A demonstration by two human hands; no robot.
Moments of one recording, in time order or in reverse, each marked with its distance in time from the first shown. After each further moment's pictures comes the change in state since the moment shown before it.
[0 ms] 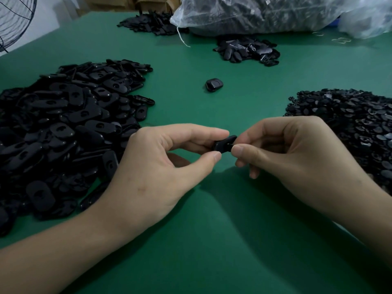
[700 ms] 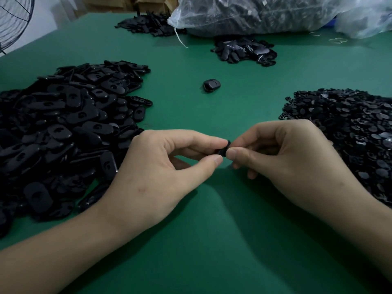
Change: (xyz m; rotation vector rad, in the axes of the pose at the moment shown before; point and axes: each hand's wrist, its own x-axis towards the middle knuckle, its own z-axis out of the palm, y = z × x) left_hand 0.000 0.000 0.002 -0.028 -0.058 -0.040; right_hand -0.001 0.000 0.004 -0.082 0.035 0.025
